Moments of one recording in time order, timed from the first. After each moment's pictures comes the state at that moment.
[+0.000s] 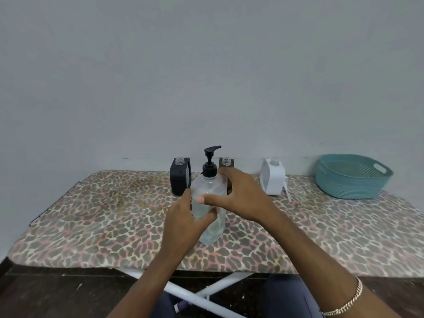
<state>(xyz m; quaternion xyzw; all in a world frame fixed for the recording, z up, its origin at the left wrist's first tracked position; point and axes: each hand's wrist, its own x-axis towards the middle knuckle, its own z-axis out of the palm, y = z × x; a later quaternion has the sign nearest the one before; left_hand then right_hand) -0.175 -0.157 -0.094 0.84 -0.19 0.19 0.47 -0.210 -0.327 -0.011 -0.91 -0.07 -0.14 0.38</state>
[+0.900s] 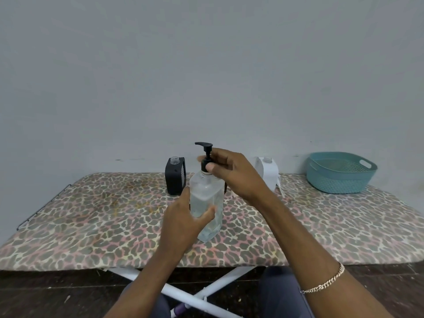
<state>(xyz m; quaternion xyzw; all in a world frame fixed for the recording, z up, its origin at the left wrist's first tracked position) -0.174 -0.154 -0.106 0.83 -0.24 0.21 0.46 -0.198 -0.322 -0.003 -0.80 -0.11 -0.15 0.58</state>
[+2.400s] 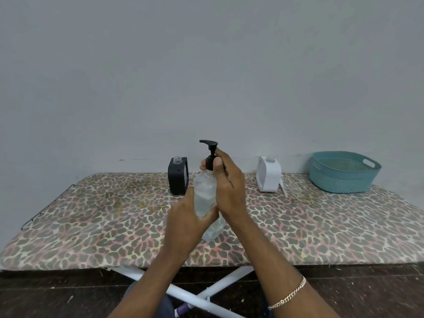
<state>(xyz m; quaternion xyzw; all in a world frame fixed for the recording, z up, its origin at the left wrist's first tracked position) -0.174 -0.156 -0.107 0.83 -0.24 0.23 0.45 -0.182 -0.275 -0.050 -0.70 -0.05 -0.38 0.61</state>
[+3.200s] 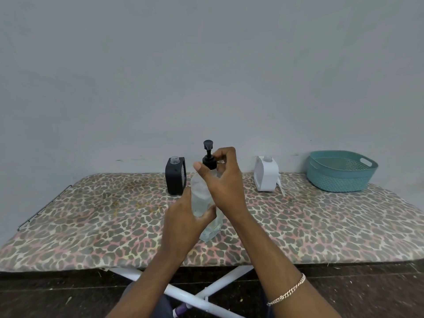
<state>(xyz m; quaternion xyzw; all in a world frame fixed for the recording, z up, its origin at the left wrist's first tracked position) -0.174 -0.157 -0.109 0.83 -0.24 0.23 0.44 -0.185 -0.283 -0.041 -0.74 -0.04 -0.34 0.58</state>
